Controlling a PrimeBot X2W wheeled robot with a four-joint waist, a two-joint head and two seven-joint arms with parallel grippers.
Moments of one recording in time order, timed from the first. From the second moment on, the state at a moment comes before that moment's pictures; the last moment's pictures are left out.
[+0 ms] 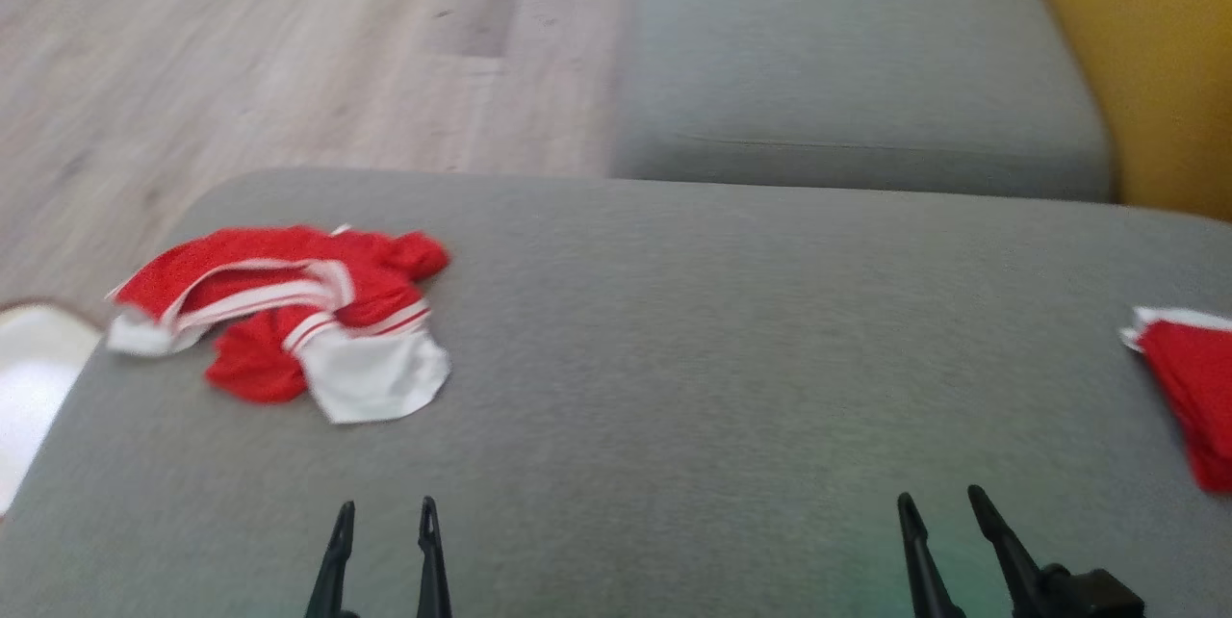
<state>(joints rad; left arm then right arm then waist) 0.25 0.06 -0.26 0.12 -0.12 0.20 -0.26 0.26 -0.06 0.11 0.21 0.16 0.12 -0.25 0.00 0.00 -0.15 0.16</state>
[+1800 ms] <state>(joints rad) -1.08 0.14 -0.19 1.13 -0.19 -0.06 0.24 -0.12 -0.50 0.19 0.07 0.16 0.12 -0.26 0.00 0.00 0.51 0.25</state>
